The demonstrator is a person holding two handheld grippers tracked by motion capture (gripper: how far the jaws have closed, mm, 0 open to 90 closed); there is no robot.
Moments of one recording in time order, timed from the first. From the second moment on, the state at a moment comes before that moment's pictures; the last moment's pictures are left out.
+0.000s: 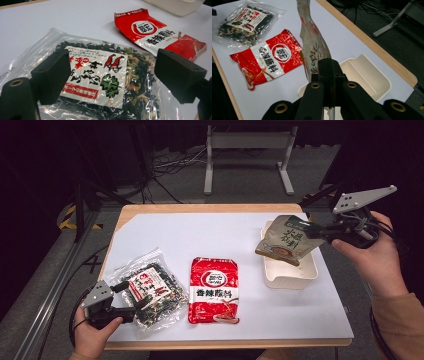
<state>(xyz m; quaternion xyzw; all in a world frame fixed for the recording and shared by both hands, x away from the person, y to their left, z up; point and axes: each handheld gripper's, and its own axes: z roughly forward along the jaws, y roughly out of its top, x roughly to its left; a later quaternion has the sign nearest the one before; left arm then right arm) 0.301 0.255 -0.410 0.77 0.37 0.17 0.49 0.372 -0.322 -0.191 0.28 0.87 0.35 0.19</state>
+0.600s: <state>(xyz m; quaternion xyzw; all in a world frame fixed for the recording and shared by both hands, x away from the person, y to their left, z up) 0.301 0.257 -0.411 0.77 0.37 0.17 0.49 0.422 -0.330 -0.182 0.26 0.87 0.34 0.24</state>
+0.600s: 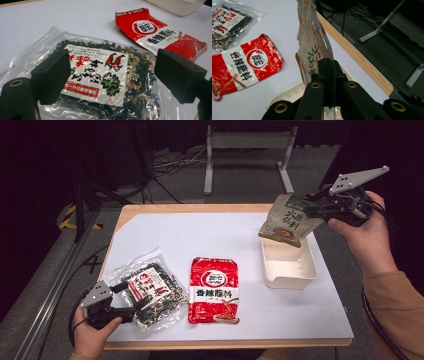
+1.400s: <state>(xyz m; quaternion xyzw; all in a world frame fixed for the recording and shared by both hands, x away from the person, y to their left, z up) 0.301 0.258 -0.412 0.77 0.37 0.16 0.49 0.476 -0.343 -0.187 0.25 0.87 0.34 0.27</state>
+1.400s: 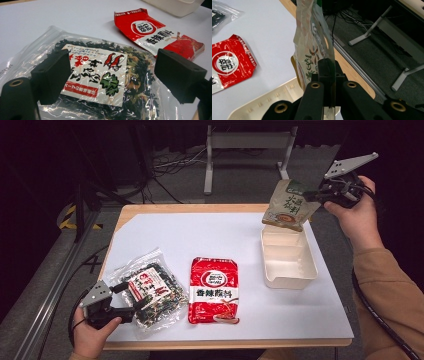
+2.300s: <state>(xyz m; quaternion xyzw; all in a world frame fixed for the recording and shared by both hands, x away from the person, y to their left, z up) 0.302 0.258 -0.412 0.77 0.36 0.17 0.49 0.515 -0.357 -0.225 0.25 0.87 0.31 0.29</state>
